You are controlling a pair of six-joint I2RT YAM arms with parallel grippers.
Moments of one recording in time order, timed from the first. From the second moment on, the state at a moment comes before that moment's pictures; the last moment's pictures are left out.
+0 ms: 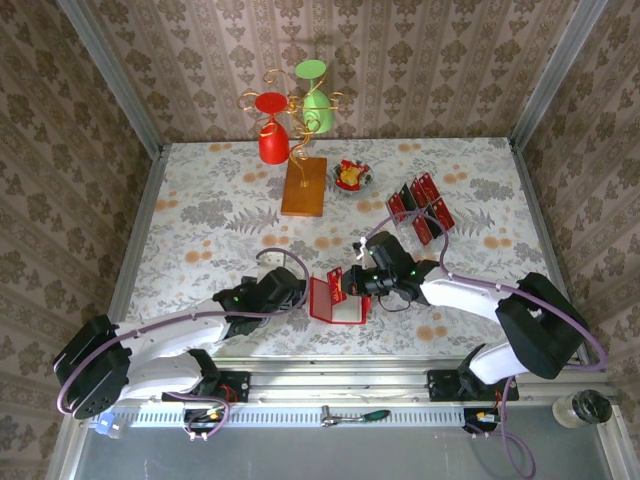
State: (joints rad) left arm -0.99 1.13 0.51 -0.30 -0.50 -0.67; right arm 0.68 1.45 0.67 -0.02 -0.38 0.76
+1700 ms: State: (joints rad) left arm -1.06 1.32 0.52 -0.26 -0.47 -0.64; right arm 0.68 1.51 0.62 0.14 -0.43 0.81
